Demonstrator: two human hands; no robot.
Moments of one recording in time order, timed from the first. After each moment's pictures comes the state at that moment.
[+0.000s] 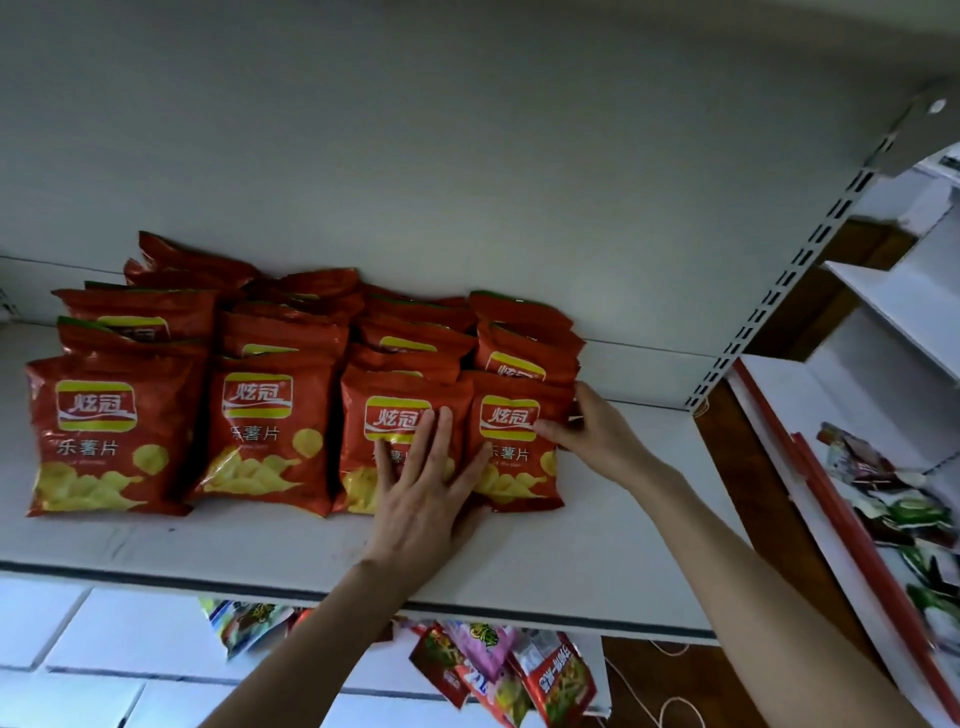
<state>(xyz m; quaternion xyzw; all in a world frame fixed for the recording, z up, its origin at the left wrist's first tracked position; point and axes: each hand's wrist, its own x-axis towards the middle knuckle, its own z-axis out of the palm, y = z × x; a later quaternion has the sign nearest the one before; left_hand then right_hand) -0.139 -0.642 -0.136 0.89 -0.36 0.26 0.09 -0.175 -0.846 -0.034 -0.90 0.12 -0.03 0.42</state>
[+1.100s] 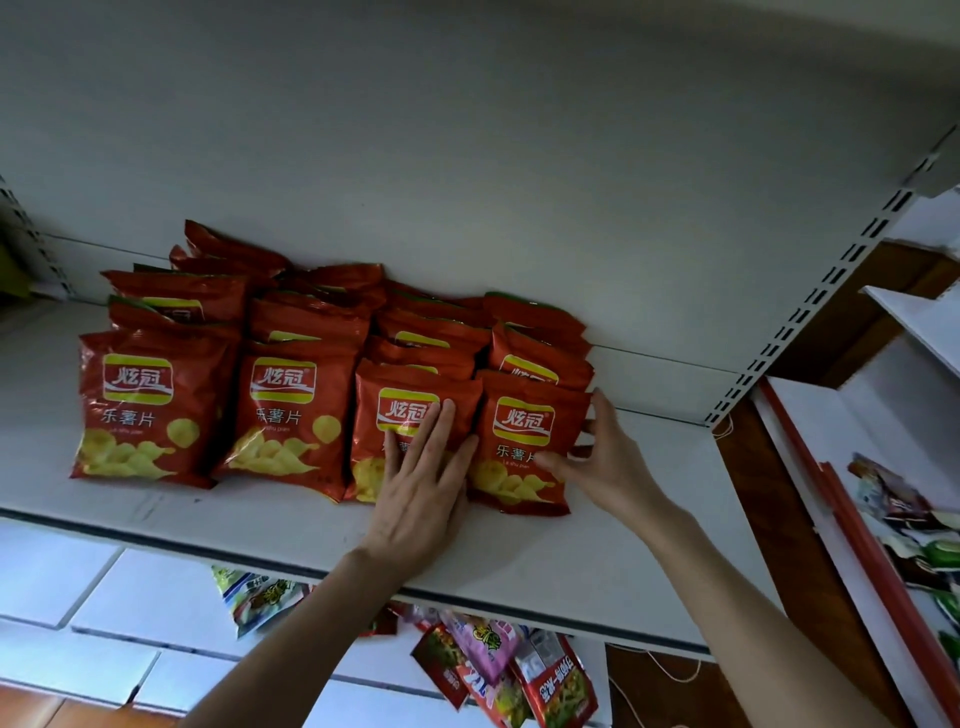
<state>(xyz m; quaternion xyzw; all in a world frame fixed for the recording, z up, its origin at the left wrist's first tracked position) -0.143 -0.633 -0.124 0.89 -0.35 0.24 0.19 -0.197 -0.829 -0.035 -0.88 0.13 -0.06 0.45</state>
